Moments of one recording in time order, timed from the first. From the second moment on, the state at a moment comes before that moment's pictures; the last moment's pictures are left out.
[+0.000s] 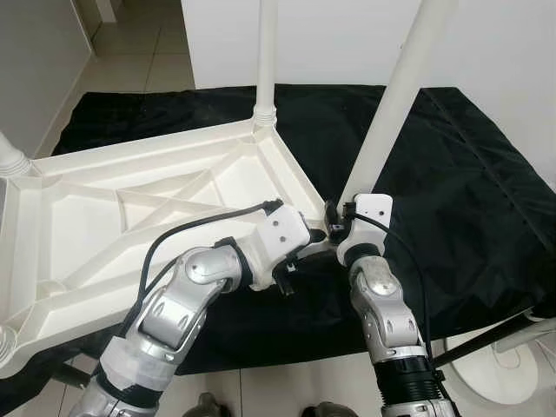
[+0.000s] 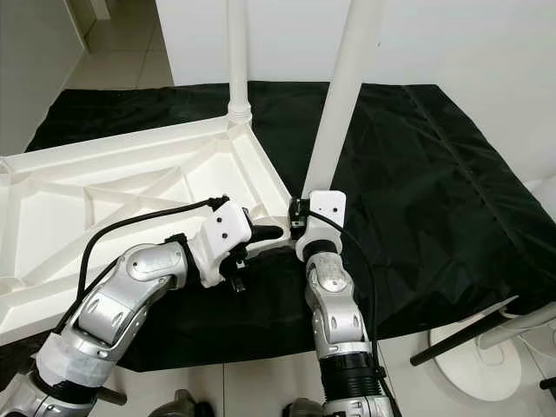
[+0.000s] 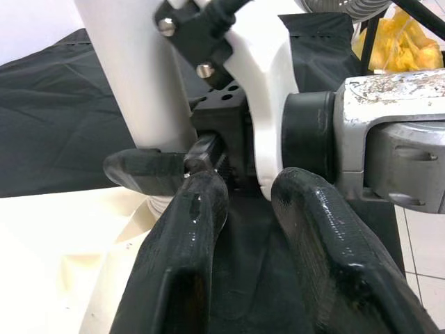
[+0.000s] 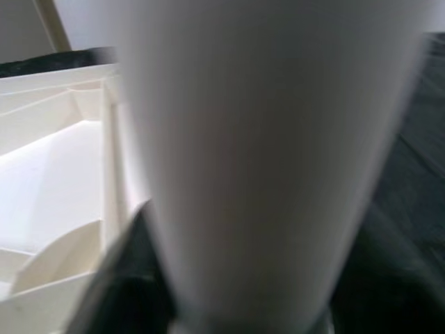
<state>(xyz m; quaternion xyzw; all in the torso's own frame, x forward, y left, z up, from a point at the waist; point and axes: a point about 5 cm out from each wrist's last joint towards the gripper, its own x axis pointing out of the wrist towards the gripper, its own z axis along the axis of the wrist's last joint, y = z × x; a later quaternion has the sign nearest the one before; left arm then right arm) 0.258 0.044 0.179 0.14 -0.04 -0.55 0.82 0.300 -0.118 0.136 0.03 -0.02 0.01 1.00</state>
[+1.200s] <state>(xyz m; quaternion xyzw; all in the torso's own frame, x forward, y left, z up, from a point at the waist) 0.263 0.053 0.168 0.18 -0.02 -0.52 0.83 0.325 -0.154 0.136 -0.12 -0.02 0.31 0.94</state>
